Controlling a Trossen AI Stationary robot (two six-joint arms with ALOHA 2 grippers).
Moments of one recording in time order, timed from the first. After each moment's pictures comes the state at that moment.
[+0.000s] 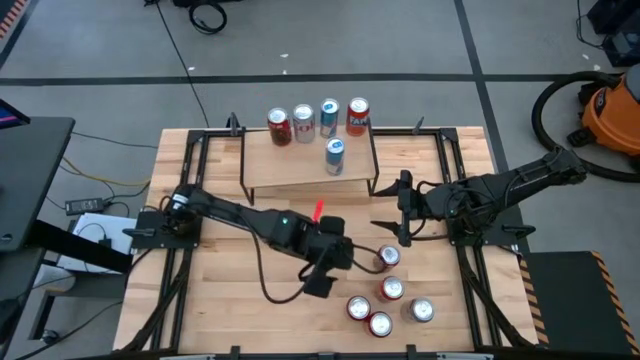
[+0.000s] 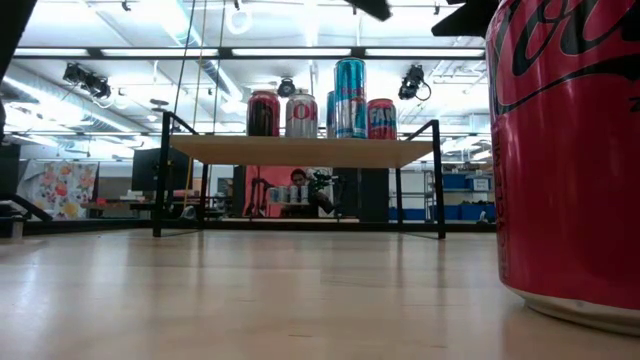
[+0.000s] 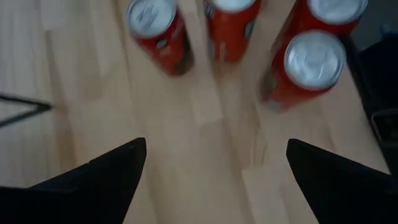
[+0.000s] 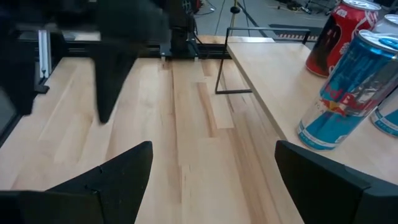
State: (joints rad) left arm -0.32 2.02 2.05 -1.03 -0.13 -0.01; right arm 0.31 0.95 0.80 -0.29 0.43 0.10
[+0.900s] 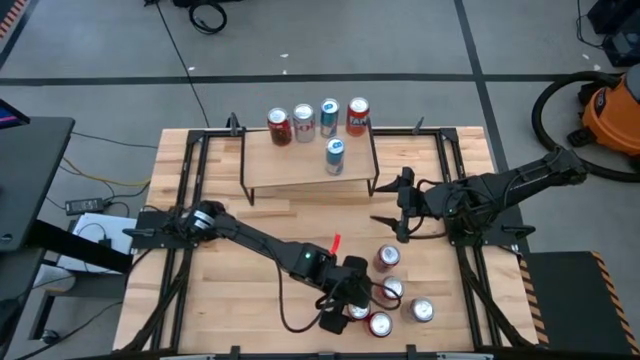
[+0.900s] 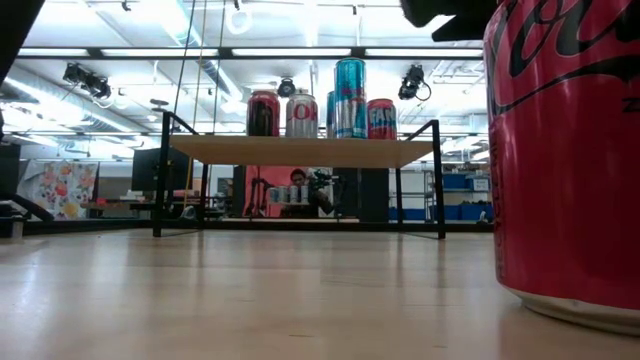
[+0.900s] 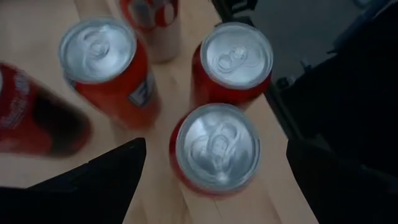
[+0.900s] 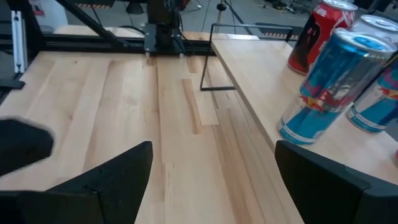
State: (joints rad) left arm -0.39 2.22 2.05 -0.68 0.06 -0.01; right arm 0.30 0.95 0.80 -0.31 0.48 0.08
